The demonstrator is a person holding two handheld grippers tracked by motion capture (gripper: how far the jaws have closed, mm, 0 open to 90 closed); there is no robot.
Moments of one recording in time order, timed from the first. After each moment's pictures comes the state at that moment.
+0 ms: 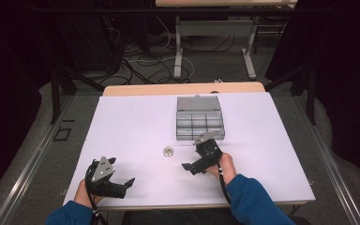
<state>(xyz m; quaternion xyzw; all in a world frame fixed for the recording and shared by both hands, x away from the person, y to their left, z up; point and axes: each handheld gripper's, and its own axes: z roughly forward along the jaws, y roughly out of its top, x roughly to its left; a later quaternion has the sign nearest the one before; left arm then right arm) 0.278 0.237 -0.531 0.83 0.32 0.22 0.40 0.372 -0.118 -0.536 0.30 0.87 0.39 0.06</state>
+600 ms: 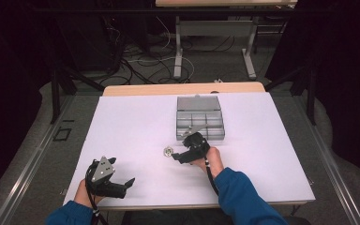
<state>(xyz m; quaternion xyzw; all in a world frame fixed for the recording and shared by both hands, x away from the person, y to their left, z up) 0.279 0.237 -0.531 0.83 0.32 0.22 0.39 0.396 -0.083 -0.536 0.32 0.86 0.39 0.06</state>
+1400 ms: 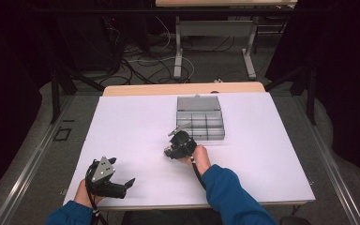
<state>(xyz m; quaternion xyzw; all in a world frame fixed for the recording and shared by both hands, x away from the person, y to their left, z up) 0.278 0.236 -0.531 0.84 0.32 0.21 0.39 0.413 -0.044 -0.553 0.35 0.87 0.35 0.05</state>
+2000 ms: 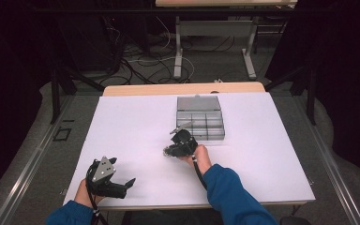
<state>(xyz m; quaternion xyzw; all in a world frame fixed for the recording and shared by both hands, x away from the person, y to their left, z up) 0.278 0.236 -0.531 0.84 0.32 0.21 0.39 0.414 -0.050 -0.548 0.35 0.86 0.36 0.03</state>
